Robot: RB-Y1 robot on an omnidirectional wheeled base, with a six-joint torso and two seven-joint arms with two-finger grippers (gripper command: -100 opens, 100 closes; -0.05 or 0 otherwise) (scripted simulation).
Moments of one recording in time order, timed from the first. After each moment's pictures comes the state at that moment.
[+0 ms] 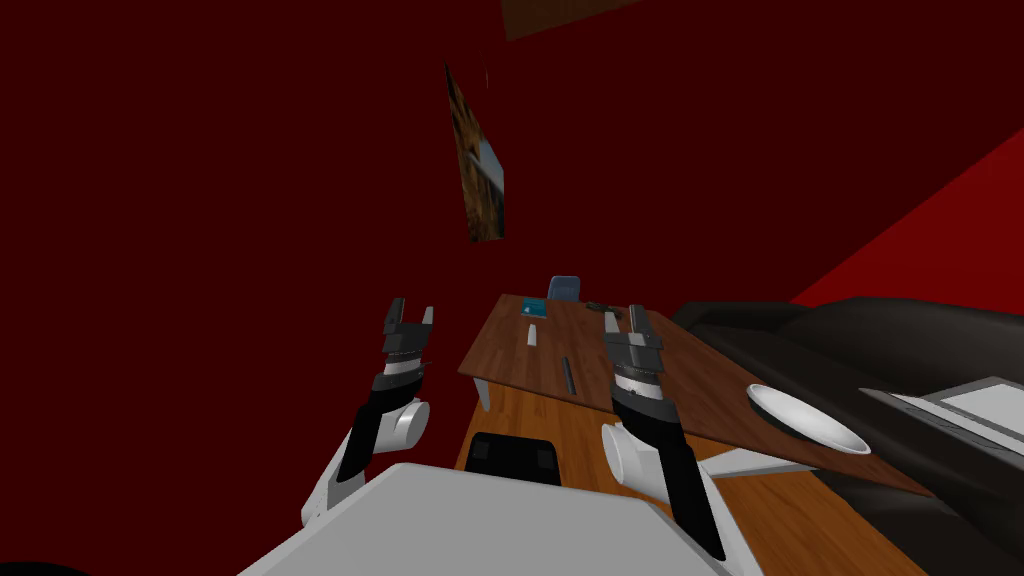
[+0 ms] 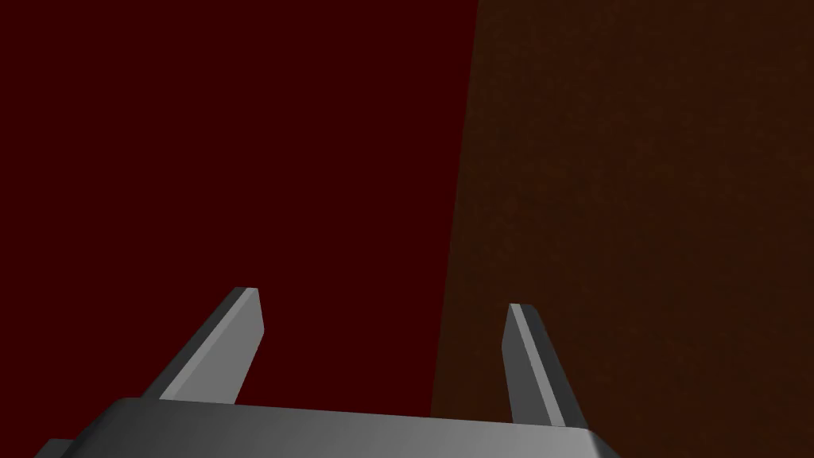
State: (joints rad) left arm 0.47 0.03 0.04 -2.26 0.12 -0.50 0.03; right arm 0.50 0.04 0.04 -2.36 0.11 -0.42 -0.09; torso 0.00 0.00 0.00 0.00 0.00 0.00
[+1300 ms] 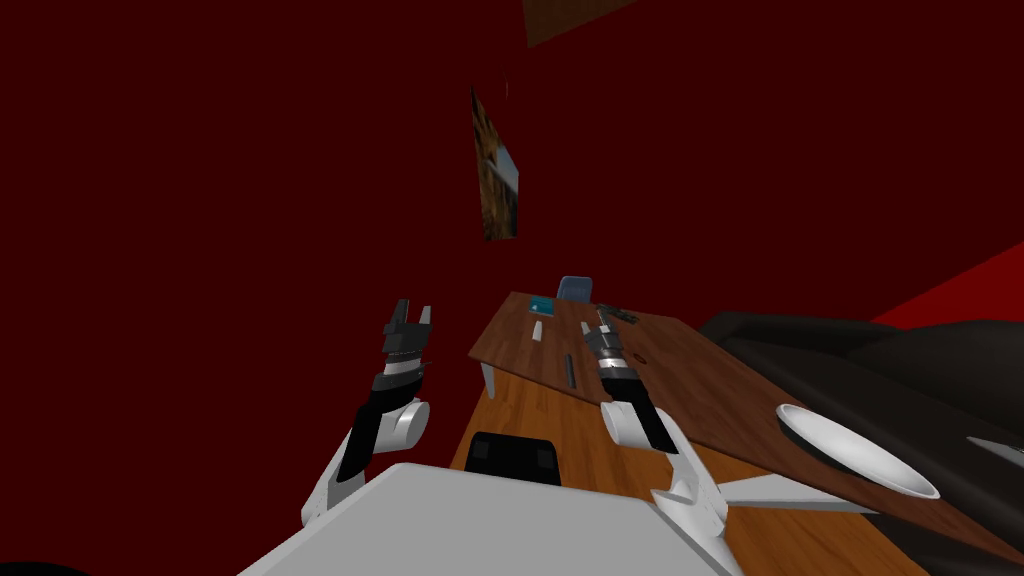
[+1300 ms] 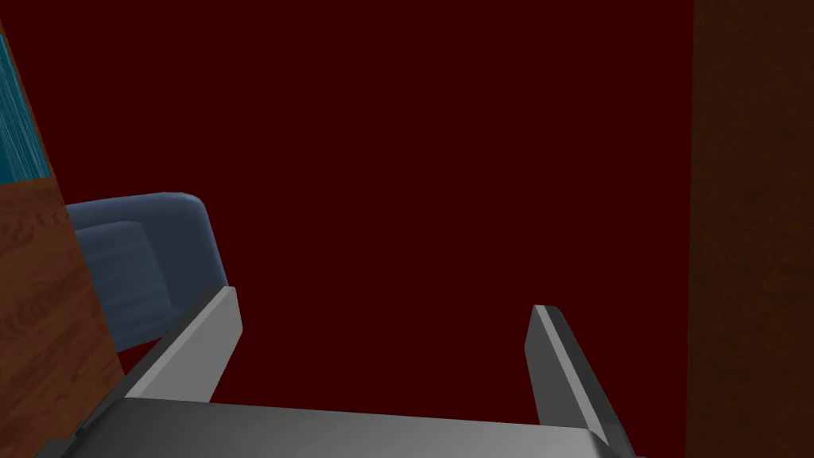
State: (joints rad) left arm 0.47 0.03 0.04 -2.26 0.12 -0.50 0.03; right arm 0.29 -0.18 -0.02 -2.08 0.02 -0.15 -0.34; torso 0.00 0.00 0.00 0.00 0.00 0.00
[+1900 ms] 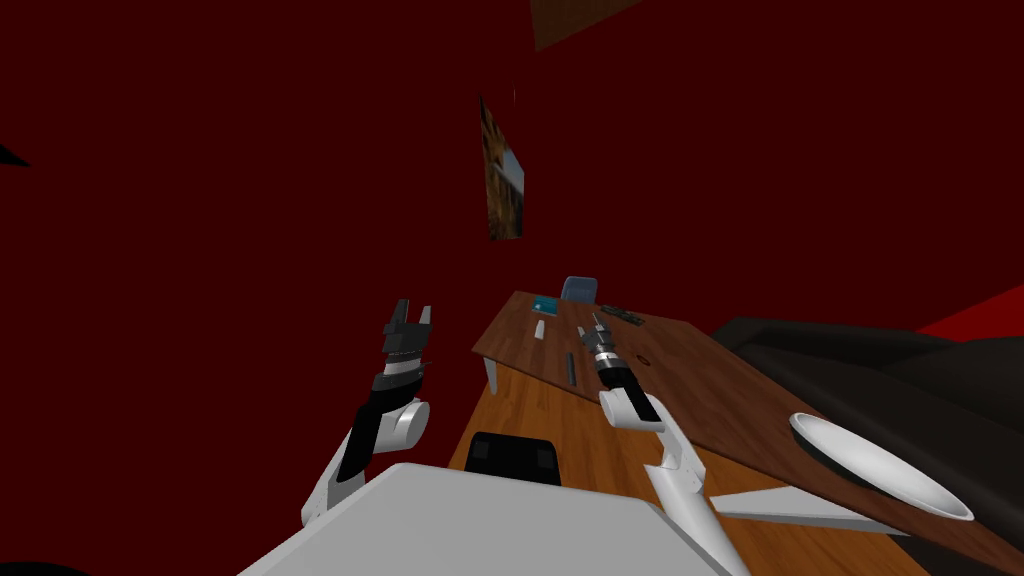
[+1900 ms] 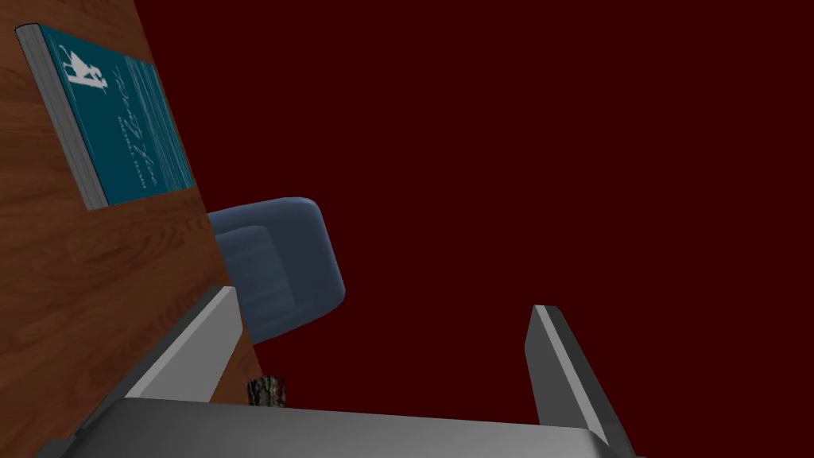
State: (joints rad) left arm 0.47 0.03 0.04 -2.26 0.12 -0.50 0.03; right arm 0.18 -0.24 -0.04 -1.91 -0.03 -0.02 -0.48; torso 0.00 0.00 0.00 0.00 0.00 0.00
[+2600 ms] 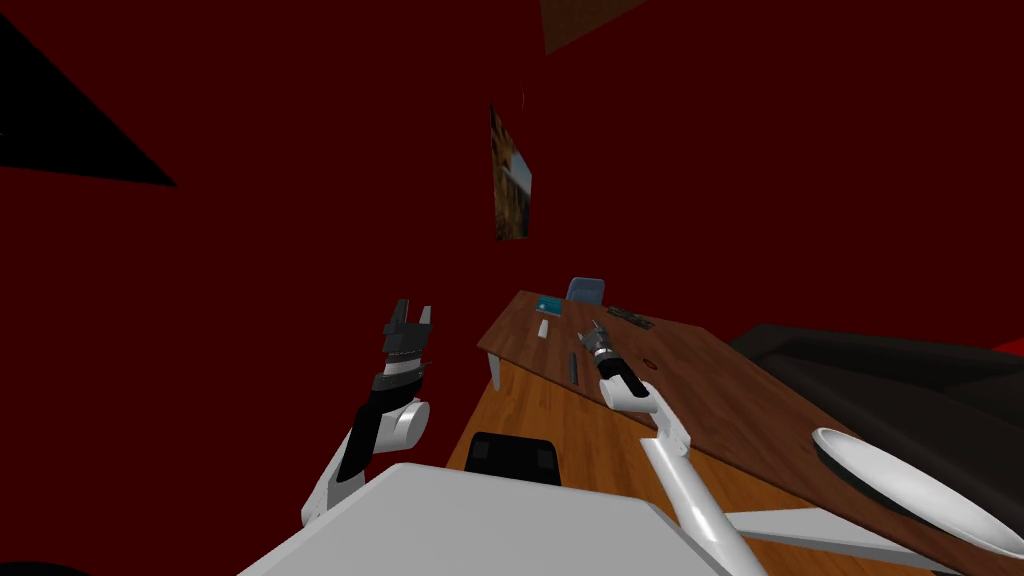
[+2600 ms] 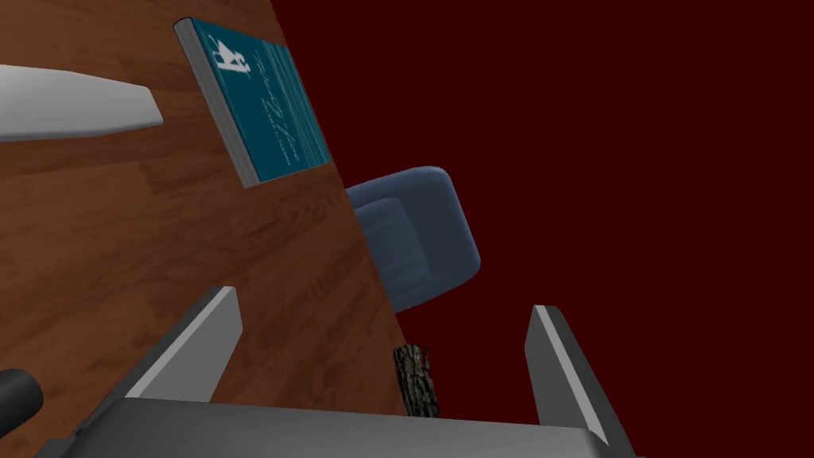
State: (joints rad) left arm 0.47 0.03 0.04 -2.26 0.12 -0.50 0.03; right arm 0.05 -0.32 -0.06 -1.71 -0.11 0.16 -0.65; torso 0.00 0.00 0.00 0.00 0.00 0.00
